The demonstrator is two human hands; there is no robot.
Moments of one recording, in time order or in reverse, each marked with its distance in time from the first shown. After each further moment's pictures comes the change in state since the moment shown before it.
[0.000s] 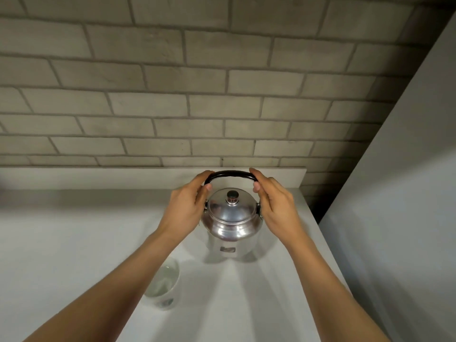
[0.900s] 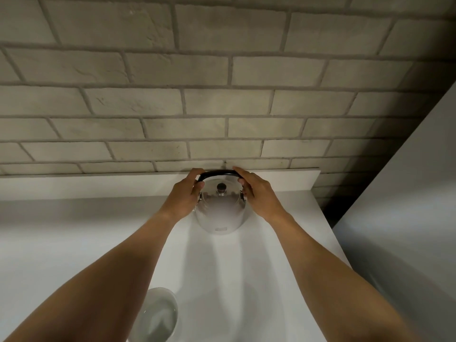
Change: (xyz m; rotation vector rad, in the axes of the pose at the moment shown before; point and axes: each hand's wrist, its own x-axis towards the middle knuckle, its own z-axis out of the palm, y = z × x) left_hand 0.111 -0.114 0.041 -0.013 -0.220 -0.207; right_hand 0.086 0.109 0.101 0.064 -0.311 0.197
